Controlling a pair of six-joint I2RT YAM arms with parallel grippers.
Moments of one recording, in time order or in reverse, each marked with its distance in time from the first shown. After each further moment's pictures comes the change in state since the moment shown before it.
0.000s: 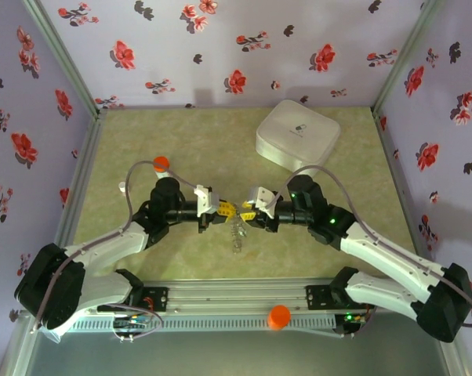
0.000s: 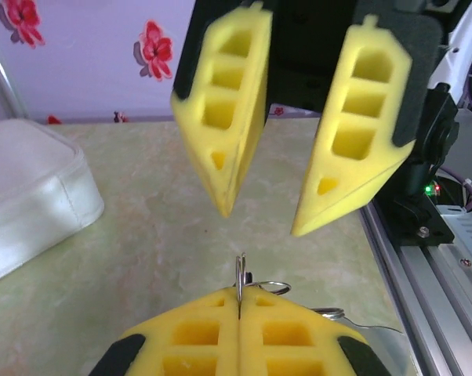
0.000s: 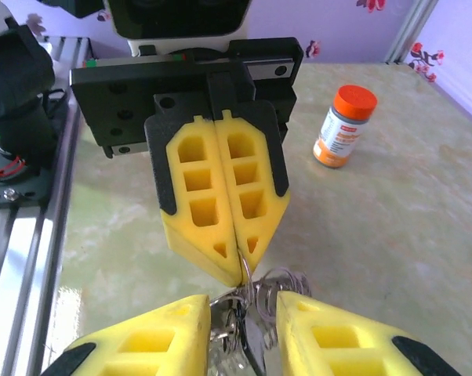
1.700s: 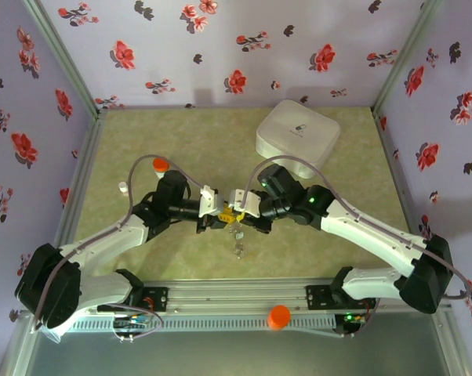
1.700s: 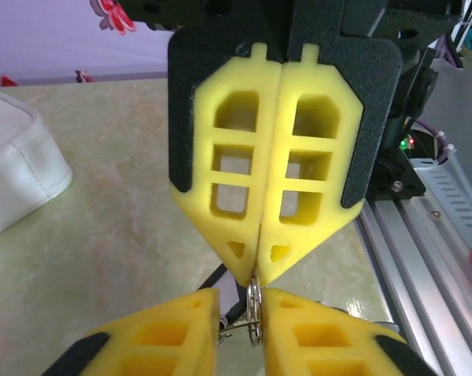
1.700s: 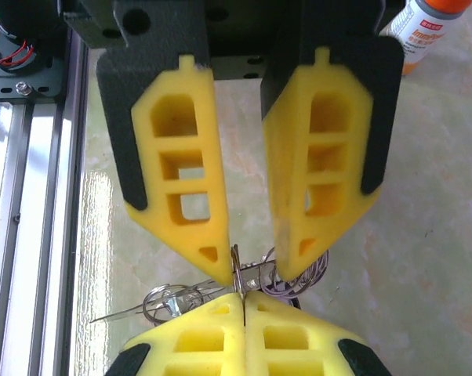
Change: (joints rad) left arm -0.010 0.010 0.132 -0.376 0.014 0.185; right arm 0.100 0.237 0.322 -0.465 0.135 -0.141
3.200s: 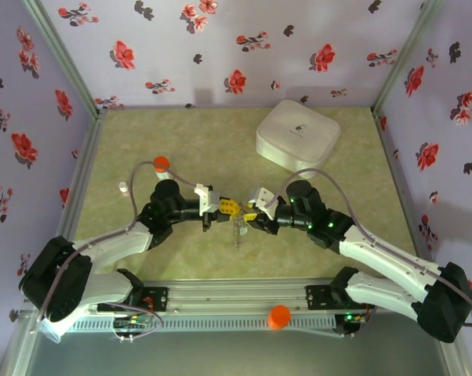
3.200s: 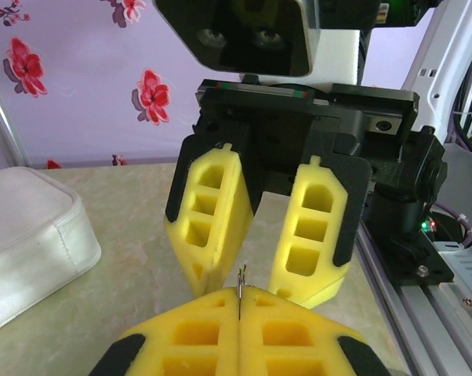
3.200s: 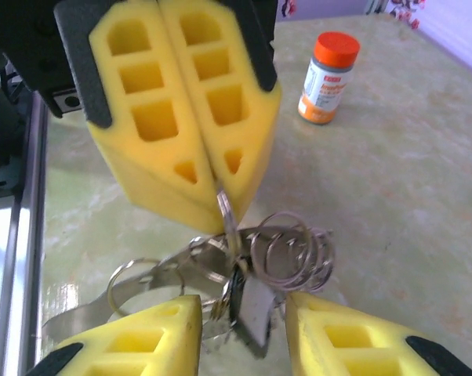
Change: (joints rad) left arm -0.023 0.044 -0.148 0.600 -0.010 -0.301; right arm -0.093 -0.251 -0.391 0.498 -0.035 0.229
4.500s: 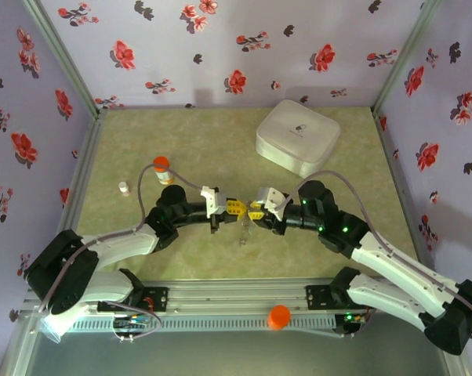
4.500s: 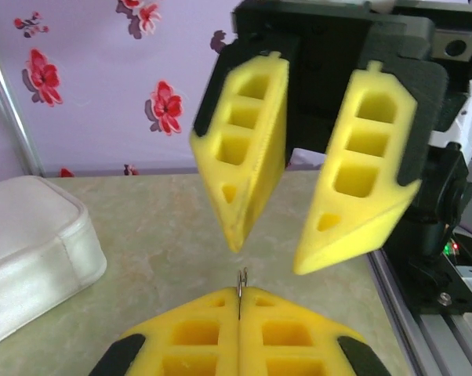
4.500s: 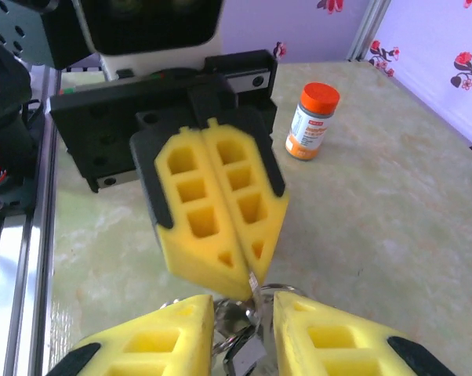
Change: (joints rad) left arm -0.085 0.057 -0.014 0.129 -0.124 -0.039; right arm -0.002 -0.123 0.040 -0.096 -0.002 -0.034
